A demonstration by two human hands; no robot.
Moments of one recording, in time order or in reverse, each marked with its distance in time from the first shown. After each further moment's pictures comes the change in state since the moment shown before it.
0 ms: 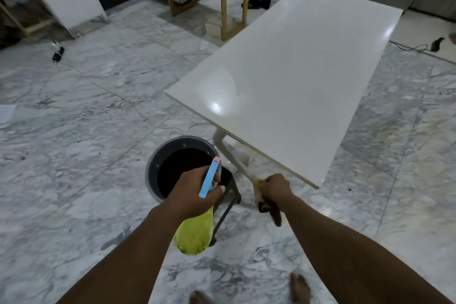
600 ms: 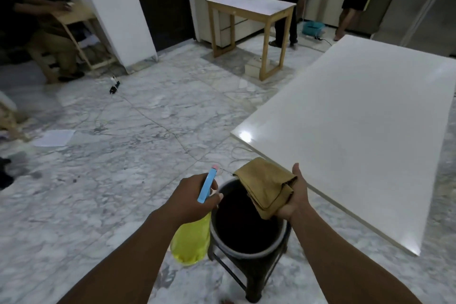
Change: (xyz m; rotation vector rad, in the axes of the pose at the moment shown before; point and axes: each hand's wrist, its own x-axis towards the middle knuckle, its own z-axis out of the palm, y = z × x) left_hand -0.015 -0.143 -0.215 0.031 0.094 -0.032; right_hand -0.084 -0.212 0.102 1.508 -0.703 0.056
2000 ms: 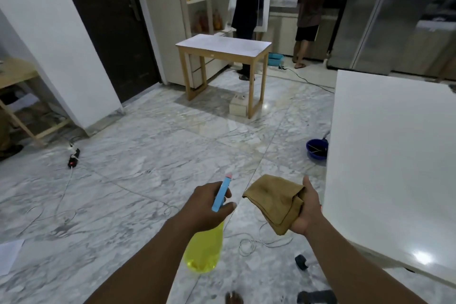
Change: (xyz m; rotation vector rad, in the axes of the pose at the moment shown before) left_hand 0.382 -0.216 -0.361 0.056 -0.123 0.285; right_hand 0.354 0.030 0.365 0.030 0.070 -0.265
